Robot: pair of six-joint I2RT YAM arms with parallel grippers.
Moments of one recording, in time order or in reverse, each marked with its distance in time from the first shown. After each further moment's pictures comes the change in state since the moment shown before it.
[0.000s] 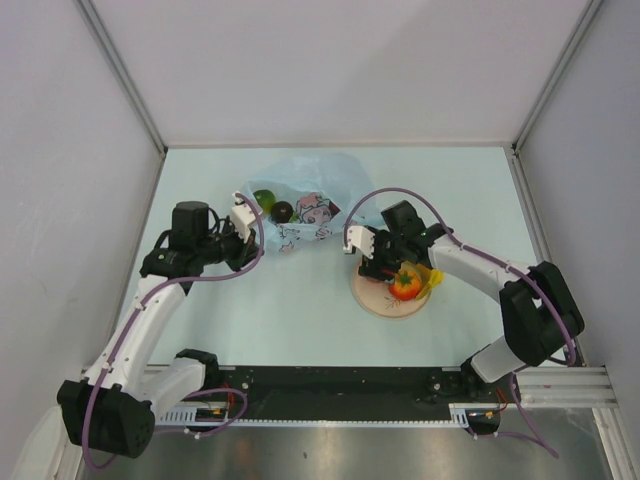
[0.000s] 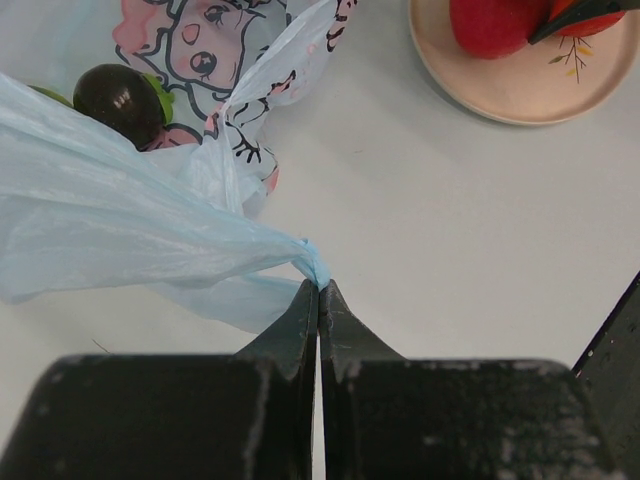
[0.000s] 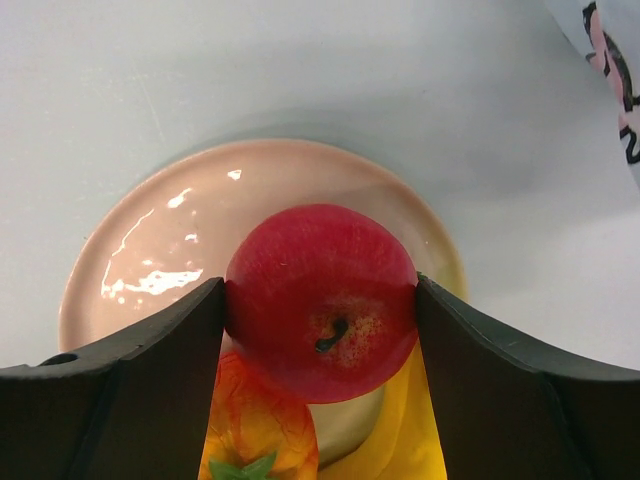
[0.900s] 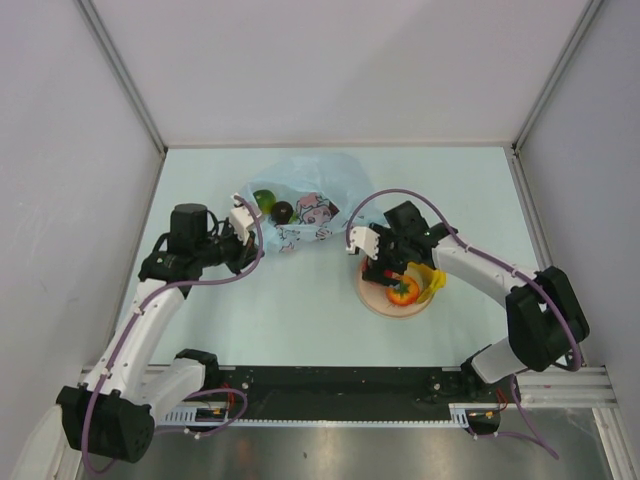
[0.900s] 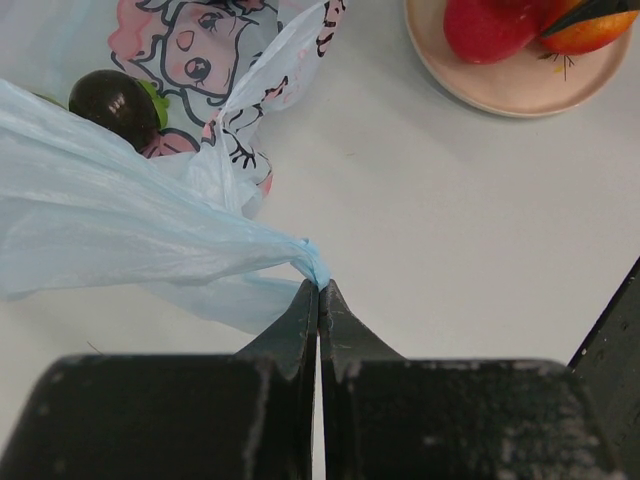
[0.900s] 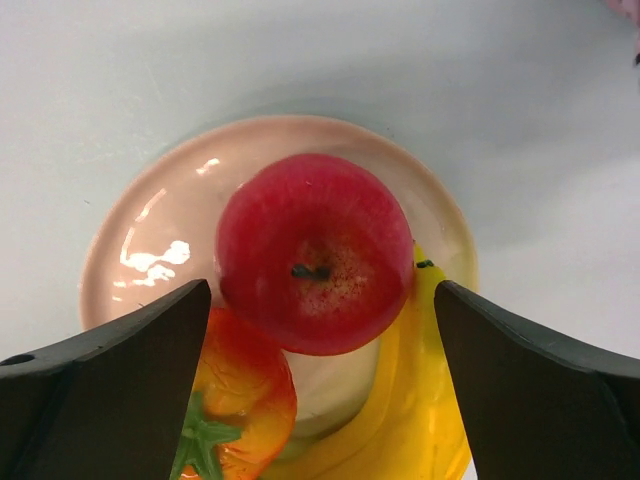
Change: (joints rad) left arm 0.000 -0.026 -0.013 0.000 0.016 -0.003; right arm -0.013 -0.029 0.005 -0.086 0.044 -0.003
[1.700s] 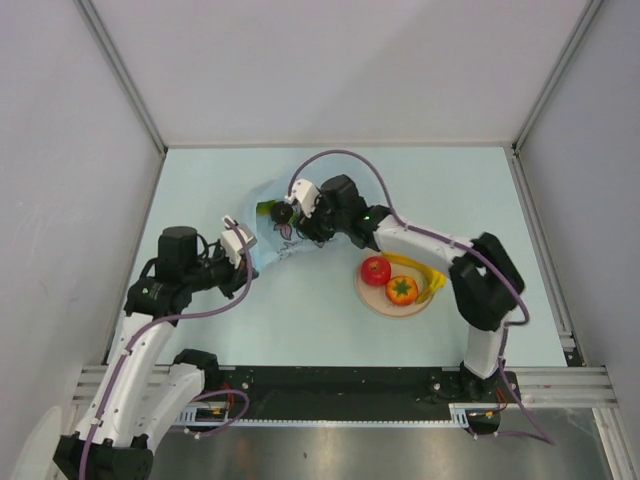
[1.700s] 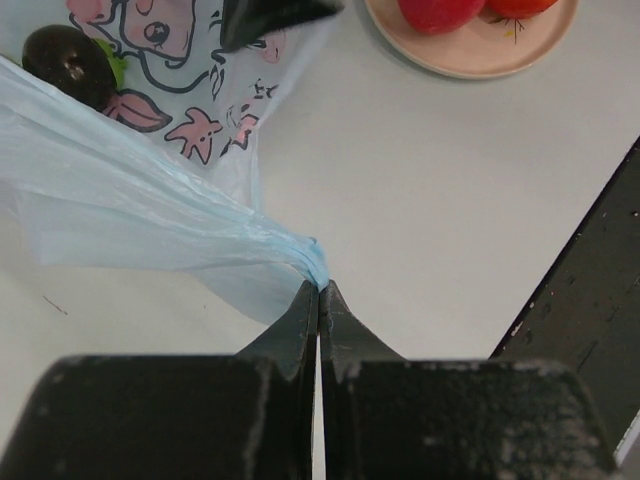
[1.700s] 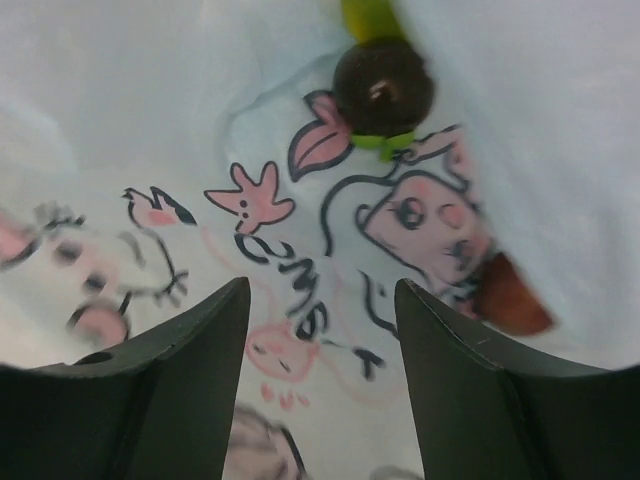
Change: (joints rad) left arm 0.000 -0.210 -0.055 -0.161 0.009 -0.005; right arm 0.221 0.315 0.412 0.377 0.126 0.476
